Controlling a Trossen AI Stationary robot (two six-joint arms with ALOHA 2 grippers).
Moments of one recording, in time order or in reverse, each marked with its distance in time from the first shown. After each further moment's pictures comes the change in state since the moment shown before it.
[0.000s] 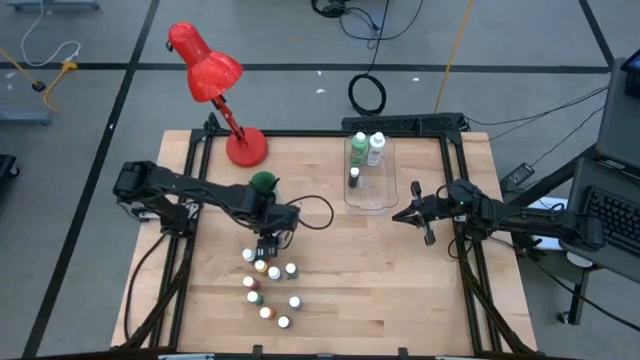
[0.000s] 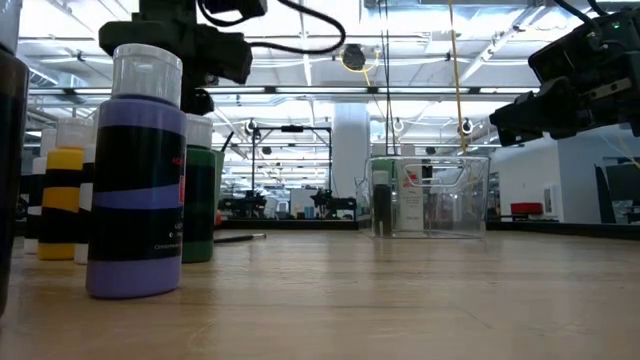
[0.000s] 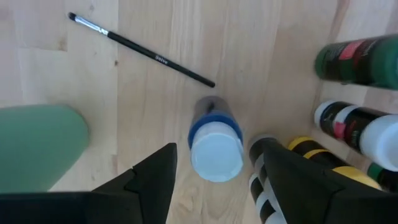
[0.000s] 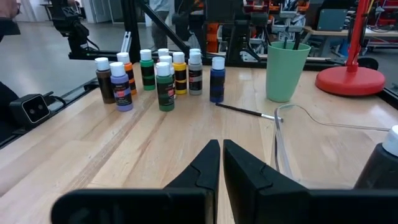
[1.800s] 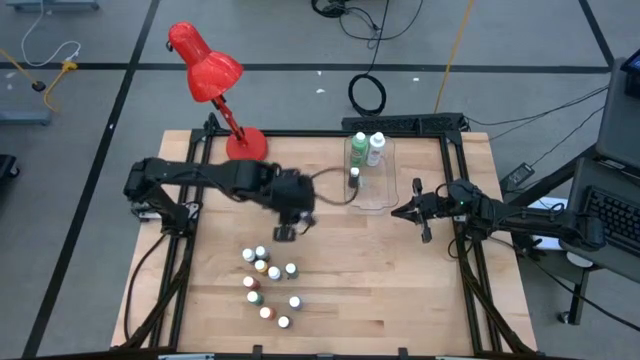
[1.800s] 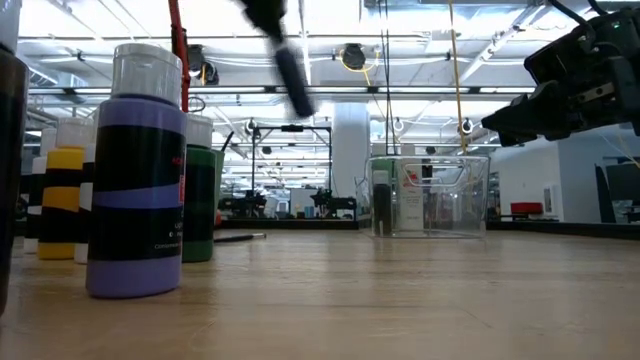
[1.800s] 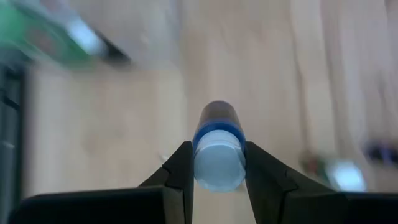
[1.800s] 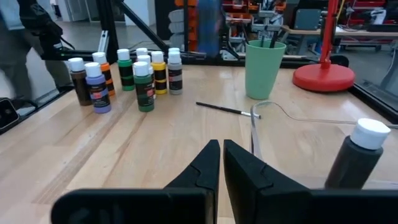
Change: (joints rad) left arm 0.062 0.088 0.539 -0.074 -0.103 0.269; right arm 0.000 0.005 0.000 0.007 0.082 0.002
